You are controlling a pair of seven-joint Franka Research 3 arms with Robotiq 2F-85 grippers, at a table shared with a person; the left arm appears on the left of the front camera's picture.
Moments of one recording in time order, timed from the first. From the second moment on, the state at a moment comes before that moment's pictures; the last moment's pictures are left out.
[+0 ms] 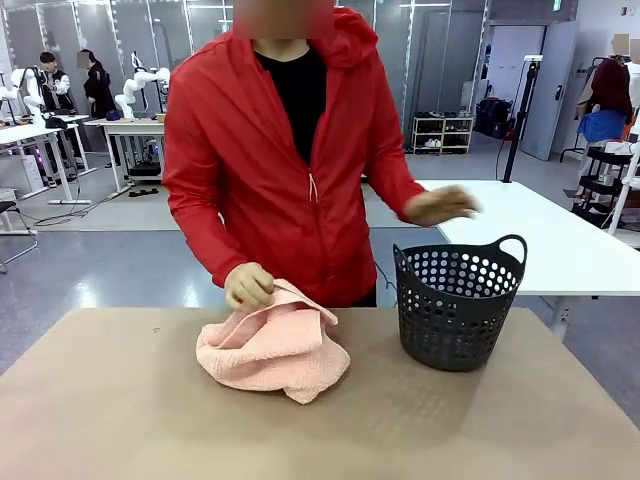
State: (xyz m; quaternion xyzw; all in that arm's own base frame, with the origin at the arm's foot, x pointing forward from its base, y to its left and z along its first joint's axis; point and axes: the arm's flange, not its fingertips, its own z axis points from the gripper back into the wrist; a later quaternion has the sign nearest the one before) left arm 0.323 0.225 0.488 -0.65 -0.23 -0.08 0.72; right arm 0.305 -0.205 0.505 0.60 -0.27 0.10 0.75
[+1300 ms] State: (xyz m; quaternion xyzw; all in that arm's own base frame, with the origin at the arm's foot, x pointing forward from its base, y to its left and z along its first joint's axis) left arm 0.323 0.225 0.488 -0.65 -0.23 -0.08 0.72; right arm 0.305 -0.205 0.505 0.60 -0.27 0.10 0.75
